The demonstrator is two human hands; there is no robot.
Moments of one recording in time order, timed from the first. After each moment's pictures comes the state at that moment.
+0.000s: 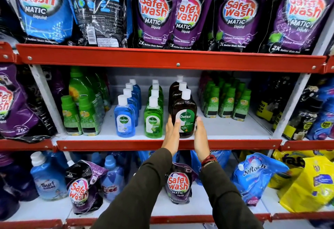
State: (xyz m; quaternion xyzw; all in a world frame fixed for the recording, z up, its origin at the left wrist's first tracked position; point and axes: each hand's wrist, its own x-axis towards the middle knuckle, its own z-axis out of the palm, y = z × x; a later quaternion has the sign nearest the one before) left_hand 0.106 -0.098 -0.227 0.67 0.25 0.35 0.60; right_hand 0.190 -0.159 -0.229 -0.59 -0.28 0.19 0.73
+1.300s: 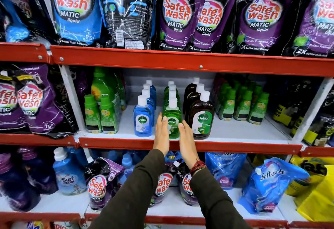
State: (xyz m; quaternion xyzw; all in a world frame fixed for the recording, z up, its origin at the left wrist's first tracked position) left_hand 0.038 -0.045 -0.229 0.63 0.25 0.45 0.58; right_hand 0.102 -0.117 -0.234 -0.65 -0.37 0.19 0.64
